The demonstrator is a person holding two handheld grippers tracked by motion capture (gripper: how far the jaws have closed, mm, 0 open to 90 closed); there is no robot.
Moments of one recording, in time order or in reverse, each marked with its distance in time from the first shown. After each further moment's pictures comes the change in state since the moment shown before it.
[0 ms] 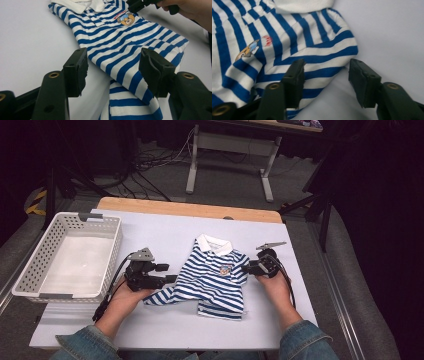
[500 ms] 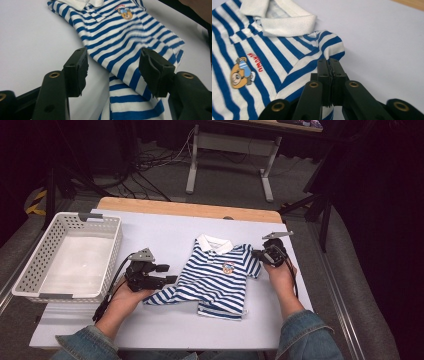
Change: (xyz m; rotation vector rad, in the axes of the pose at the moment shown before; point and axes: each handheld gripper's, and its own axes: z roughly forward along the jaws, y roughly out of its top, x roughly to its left) left arm -0.001 -0.001 0.001 0.009 -0.003 -0.011; right arm -0.022 0.027 -0.020 -0.082 -0.096 -0.061
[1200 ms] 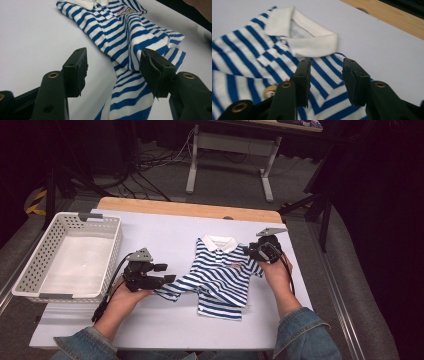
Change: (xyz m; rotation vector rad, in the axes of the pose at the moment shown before) left arm 0.001 0.001 -0.005 -0.025 0.027 -0.002; right arm 0.023 0.017 -0.002 -0.070 0.019 -0.100
